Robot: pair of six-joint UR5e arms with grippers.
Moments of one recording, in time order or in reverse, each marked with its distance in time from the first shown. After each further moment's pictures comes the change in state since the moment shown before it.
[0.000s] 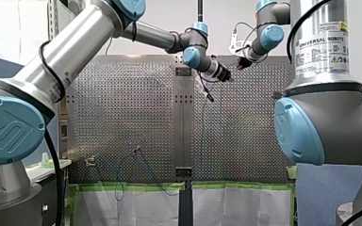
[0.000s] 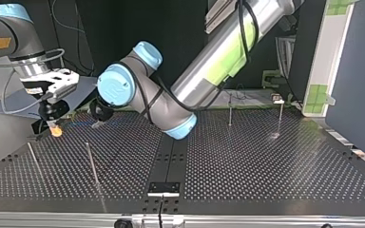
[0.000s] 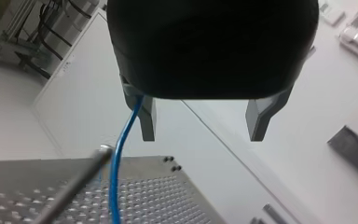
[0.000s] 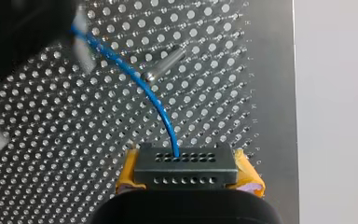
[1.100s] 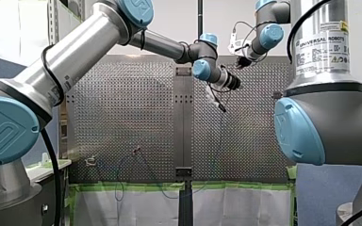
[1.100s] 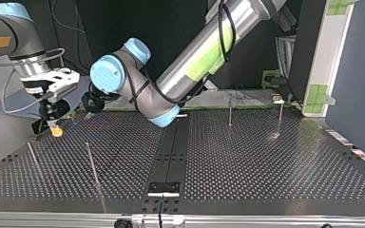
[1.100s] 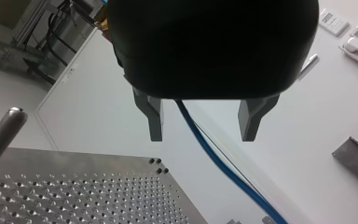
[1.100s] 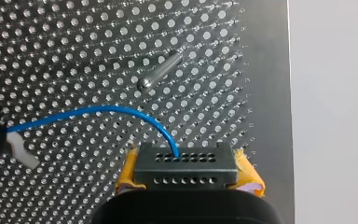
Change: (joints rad) left arm -0.053 -0.070 0.000 0.125 -0.044 -0.055; right arm 0.005 -0.005 0.000 0.000 0.000 -0.004
